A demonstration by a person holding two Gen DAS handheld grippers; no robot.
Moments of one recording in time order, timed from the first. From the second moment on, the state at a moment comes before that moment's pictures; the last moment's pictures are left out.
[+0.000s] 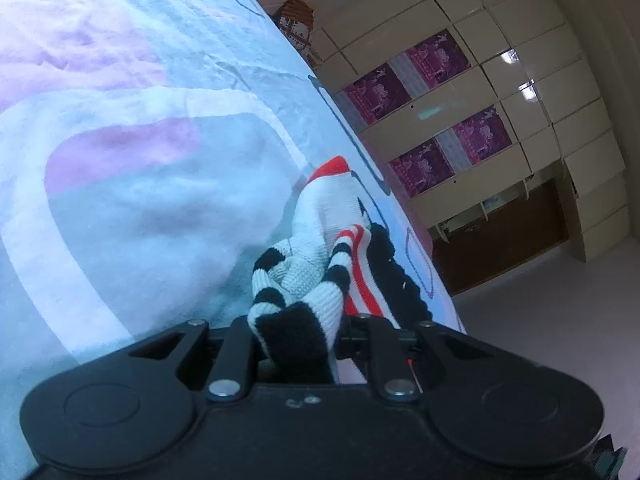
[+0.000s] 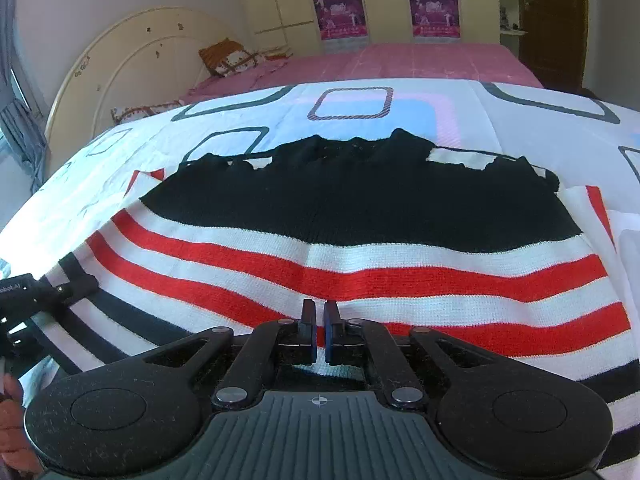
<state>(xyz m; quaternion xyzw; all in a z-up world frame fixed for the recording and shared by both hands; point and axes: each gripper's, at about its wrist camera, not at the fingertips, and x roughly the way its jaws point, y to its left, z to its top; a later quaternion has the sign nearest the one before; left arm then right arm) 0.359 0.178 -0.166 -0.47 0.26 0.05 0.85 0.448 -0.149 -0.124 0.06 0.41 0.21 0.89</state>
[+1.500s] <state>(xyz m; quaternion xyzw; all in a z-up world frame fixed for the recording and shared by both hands) 0.420 -0.063 -0.068 -0.10 0.39 -0.05 0.91 0.452 -0.376 -0.096 0.29 0.42 0.24 0.83</state>
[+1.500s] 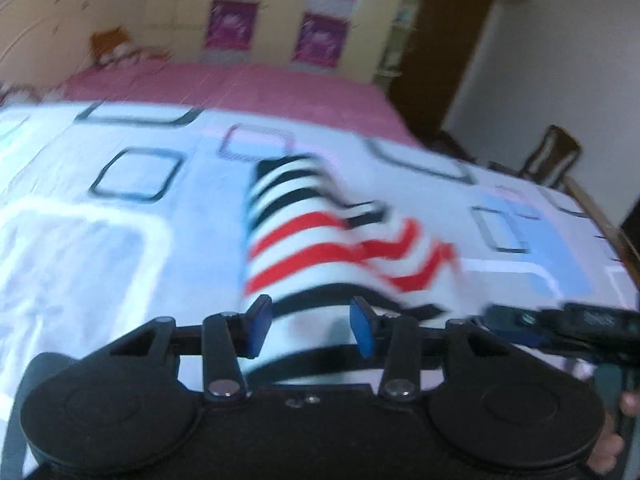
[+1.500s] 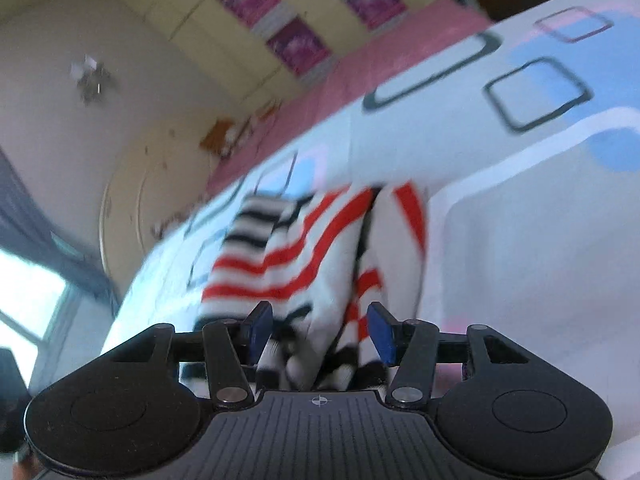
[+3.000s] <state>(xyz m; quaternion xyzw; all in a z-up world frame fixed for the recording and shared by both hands) 0.450 -0.012 -0.106 -0.16 0.42 -0.21 0.87 0.421 -0.305 -0.067 0.10 0.33 0.16 0.92</state>
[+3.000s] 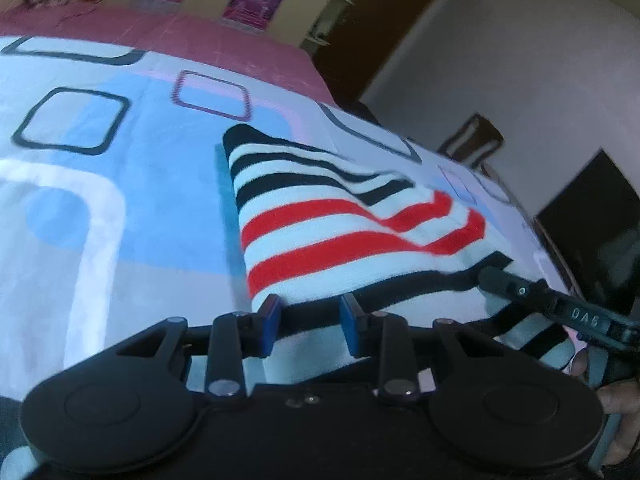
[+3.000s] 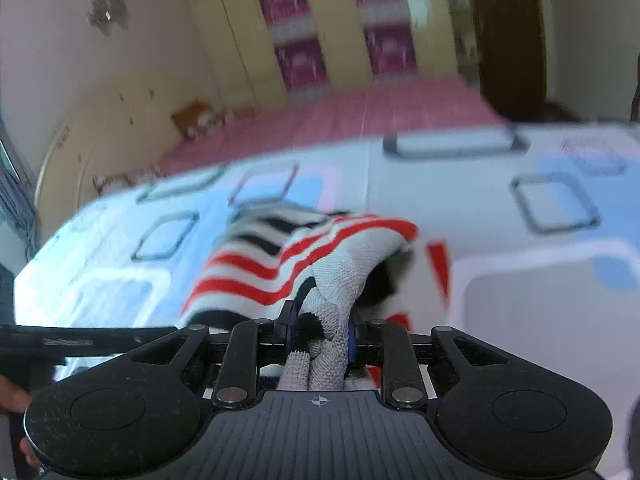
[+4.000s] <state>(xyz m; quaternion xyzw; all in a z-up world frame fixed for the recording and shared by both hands) 0.522 -0.087 -0.103 0.01 0.43 -0.22 0.88 0.521 -0.306 -0.119 0.08 0.42 0.12 0.89</state>
